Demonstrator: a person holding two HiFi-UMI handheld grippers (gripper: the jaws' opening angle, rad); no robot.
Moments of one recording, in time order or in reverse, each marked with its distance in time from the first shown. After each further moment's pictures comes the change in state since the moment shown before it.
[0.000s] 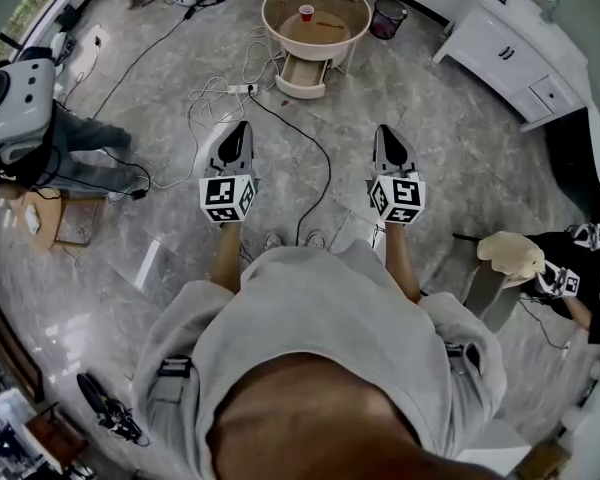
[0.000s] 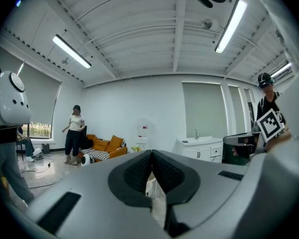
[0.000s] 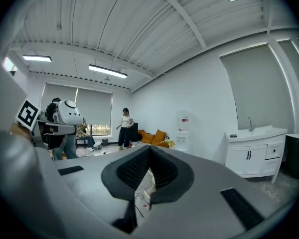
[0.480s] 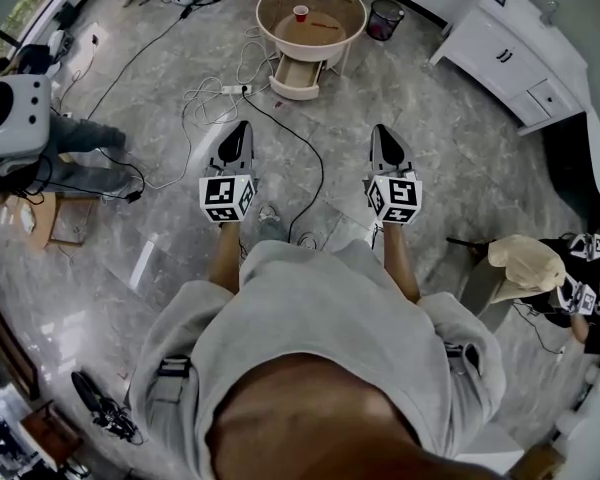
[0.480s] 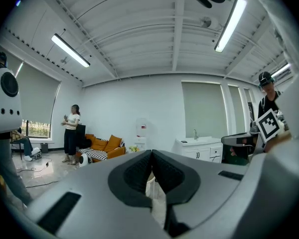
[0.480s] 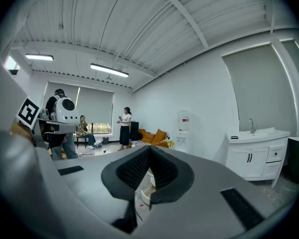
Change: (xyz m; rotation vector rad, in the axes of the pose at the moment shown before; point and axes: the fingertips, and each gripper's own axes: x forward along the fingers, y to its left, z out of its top) left arm 0.030 -0.032 -0.007 0.000 0.000 -0.003; right arm 0.010 -0.035 -0.008 -0.021 0.005 0.018
